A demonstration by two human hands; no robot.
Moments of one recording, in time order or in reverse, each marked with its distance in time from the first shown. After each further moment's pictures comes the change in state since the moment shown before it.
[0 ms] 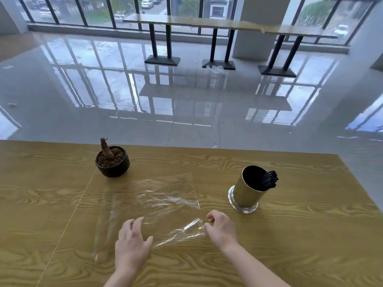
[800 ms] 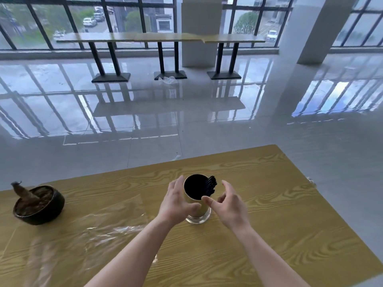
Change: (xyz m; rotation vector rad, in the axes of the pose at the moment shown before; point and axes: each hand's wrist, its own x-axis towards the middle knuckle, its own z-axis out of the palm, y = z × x) left_hand 0.010 0.301 0.060 -0.212 -0.326 0.595; right_hand 0.007 0.097 -0.169 0.275 0.423 0.102
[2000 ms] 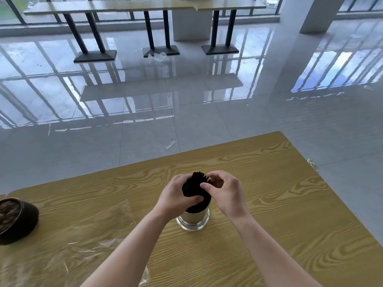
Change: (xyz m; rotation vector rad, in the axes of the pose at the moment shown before) left_hand 0.080 -0.005 0.016 -0.105 -0.128 0.066; right_hand 0.077 -0.006 0.007 0.215 0.045 -0.028
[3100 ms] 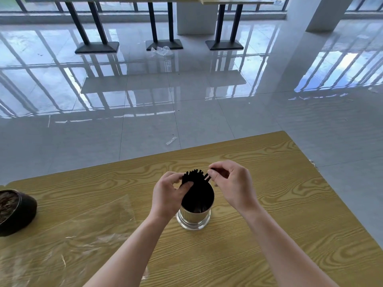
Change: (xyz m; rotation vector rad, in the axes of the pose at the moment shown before) left_hand -0.005 -0.013 0.000 -0.166 0.347 0.011; right_hand 0.012 -0.024 -0.019 -0.033 -0.007 -0.147
